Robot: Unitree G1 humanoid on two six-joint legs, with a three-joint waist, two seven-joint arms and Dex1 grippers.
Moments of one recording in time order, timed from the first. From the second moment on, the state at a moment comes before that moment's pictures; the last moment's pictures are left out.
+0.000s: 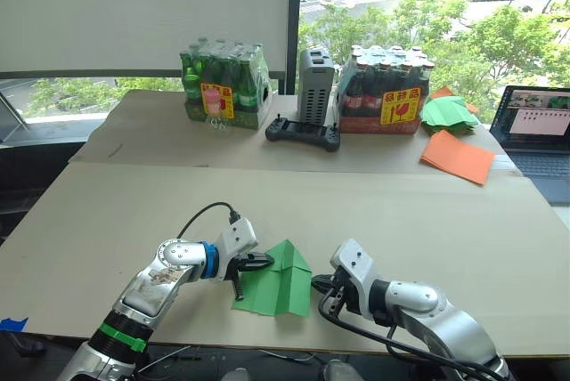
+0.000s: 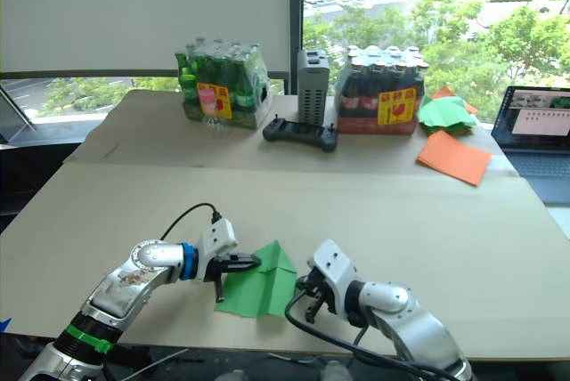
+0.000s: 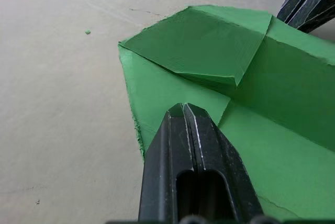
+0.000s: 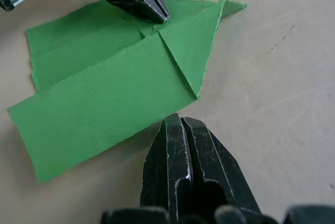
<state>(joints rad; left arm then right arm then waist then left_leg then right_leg) -0.33 0.59 -0.27 -0.09 -0.20 0.46 -0.96 -0.09 -0.44 0.26 -0.55 0.23 0.84 0.61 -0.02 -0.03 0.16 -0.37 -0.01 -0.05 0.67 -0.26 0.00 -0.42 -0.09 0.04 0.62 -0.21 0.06</state>
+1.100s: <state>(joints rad) -0.37 0.58 -0.30 -0.13 -0.21 0.57 -1.01 -0.23 -0.30 0.35 -0.44 0.24 0.80 0.52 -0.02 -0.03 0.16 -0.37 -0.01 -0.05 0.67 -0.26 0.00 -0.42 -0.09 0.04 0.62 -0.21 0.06</state>
